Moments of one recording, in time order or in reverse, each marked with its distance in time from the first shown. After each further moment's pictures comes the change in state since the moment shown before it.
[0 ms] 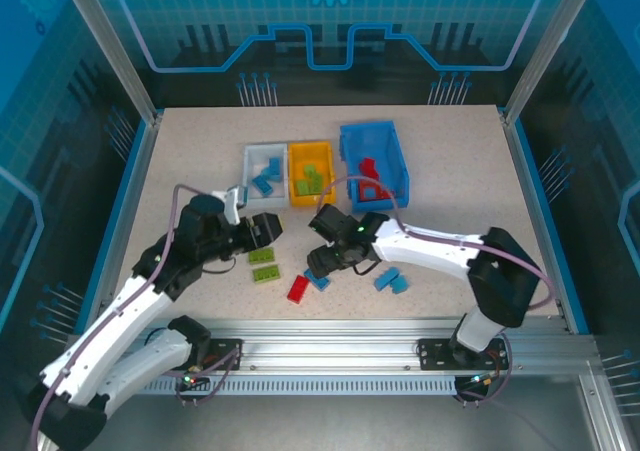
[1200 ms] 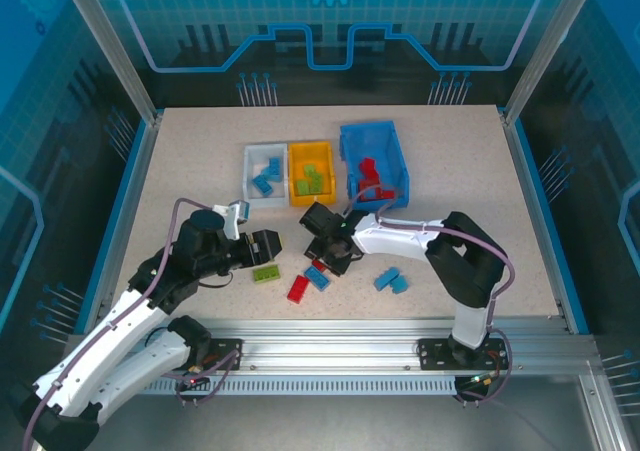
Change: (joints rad) left arm -0.055 -0.062 -0.044 -0.035 -0.003 0.032; right arm -0.040 0.178 0.038 0.108 -0.075 0.960
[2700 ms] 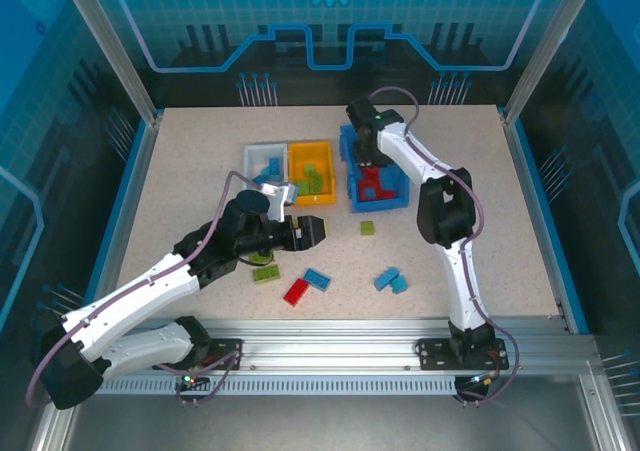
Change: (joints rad) left arm -0.202 0.330 0.131 0.307 -0.012 -0.003; right arm -0.517 0.518 1.018 -0.505 0.271 -1.059
